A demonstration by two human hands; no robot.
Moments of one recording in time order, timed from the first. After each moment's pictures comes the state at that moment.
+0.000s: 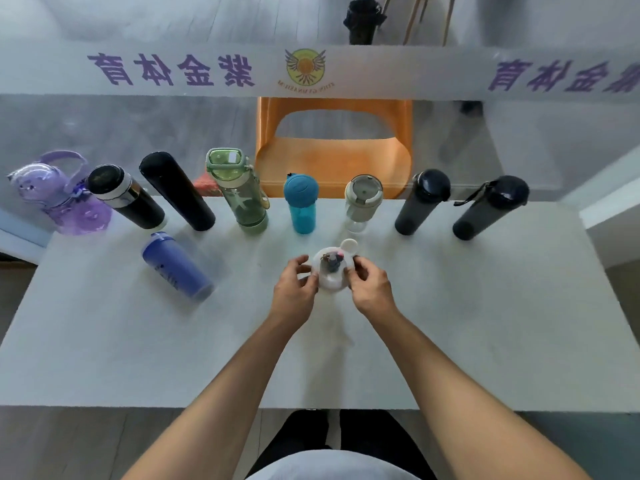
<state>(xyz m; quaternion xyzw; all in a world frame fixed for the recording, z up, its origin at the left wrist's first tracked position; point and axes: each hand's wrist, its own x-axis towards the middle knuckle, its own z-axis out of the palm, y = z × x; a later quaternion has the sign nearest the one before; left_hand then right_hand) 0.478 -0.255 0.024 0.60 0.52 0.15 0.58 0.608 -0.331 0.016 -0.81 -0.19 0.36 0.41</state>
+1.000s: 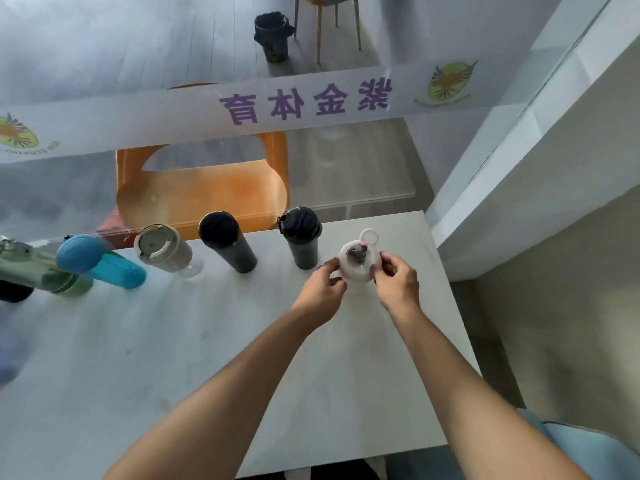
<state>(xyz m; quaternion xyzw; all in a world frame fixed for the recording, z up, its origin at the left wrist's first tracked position) 0.872 -0.443 0.042 0.71 0.40 -0.03 0.58 0.986 -0.540 0.009 -0.84 -0.05 0.25 0.48</state>
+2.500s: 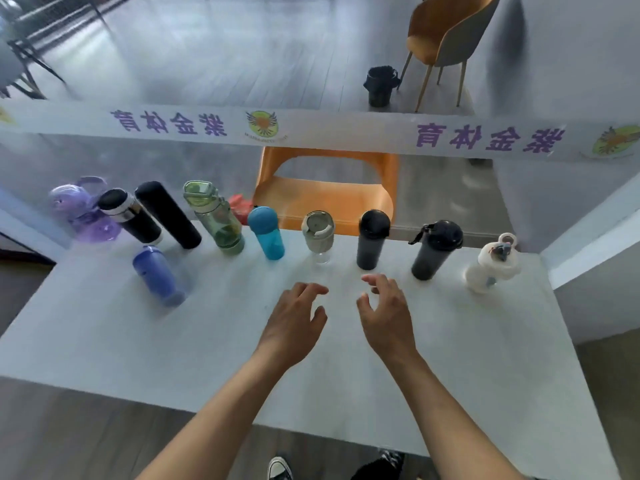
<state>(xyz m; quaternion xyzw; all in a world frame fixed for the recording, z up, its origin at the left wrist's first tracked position) 0.589 -0.381 0.108 0.84 0.45 0.08 0.29 0.741 -0.456 0.059 -0.82 -0.40 0.15 0.39</state>
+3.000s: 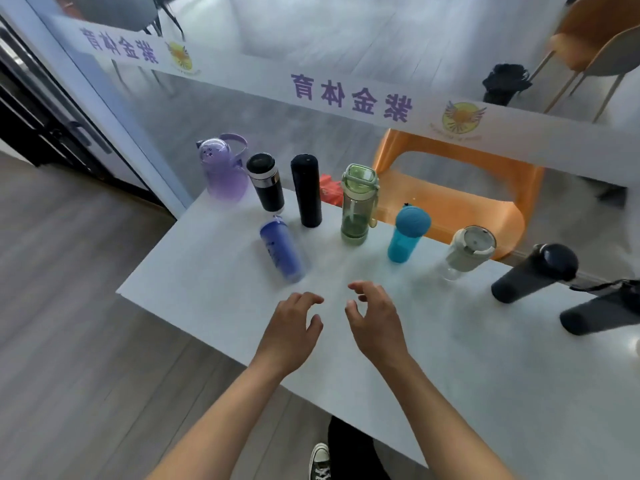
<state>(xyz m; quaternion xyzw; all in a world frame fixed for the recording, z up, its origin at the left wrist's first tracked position) 0.333 -0.282 0.073 0.75 0.57 0.12 0.31 0.496 -0.304 0.042 -0.75 -0.51 0.26 0.33</state>
